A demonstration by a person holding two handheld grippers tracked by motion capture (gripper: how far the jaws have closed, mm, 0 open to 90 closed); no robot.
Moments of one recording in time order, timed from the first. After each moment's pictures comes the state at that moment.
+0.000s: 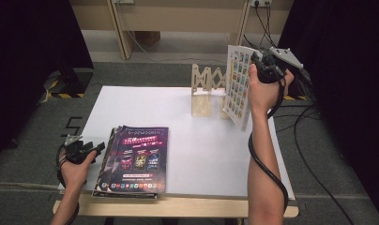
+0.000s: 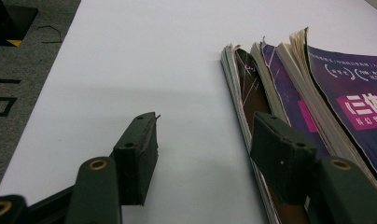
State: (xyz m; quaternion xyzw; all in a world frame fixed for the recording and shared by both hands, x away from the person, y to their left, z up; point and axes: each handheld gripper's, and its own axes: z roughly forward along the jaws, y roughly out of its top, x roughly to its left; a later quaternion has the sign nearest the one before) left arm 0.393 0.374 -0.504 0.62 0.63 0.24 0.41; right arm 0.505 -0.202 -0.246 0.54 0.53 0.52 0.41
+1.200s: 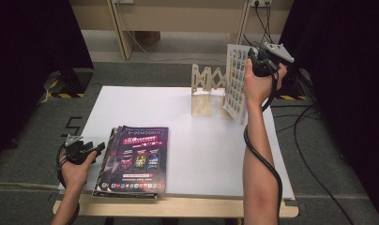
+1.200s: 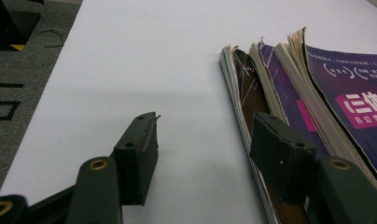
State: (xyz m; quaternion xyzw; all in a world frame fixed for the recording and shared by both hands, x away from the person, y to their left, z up) left arm 0.392 0.372 -0.504 0.62 0.62 0.25 0.41; right arm 0.541 -0.198 -0.256 0.54 0.52 0.51 0.42
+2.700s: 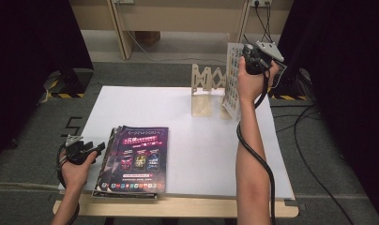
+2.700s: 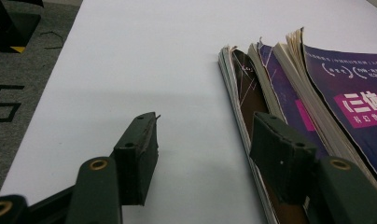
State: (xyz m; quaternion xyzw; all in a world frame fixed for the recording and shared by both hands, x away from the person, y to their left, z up) left arm 0.392 0.371 -0.503 0.62 0.62 0.25 0.41; right arm 0.558 -0.182 -0.266 0.53 0.52 0.52 0.44
